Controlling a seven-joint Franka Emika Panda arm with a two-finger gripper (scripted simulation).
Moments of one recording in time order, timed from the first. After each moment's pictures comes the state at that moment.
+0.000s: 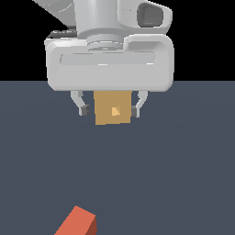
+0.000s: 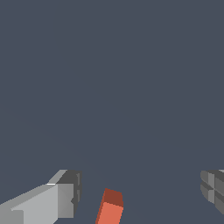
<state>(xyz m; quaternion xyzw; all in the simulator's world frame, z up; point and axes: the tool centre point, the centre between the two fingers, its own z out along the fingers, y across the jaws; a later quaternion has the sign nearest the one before) -0.015 -0.091 0.143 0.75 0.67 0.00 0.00</state>
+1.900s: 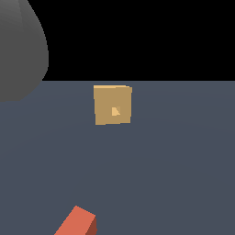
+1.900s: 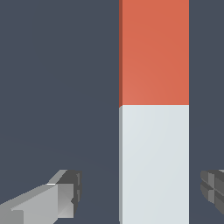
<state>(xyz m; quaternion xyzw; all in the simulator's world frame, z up) -0.095 -0.310 0.020 0.83 0.55 0.00 0.00</state>
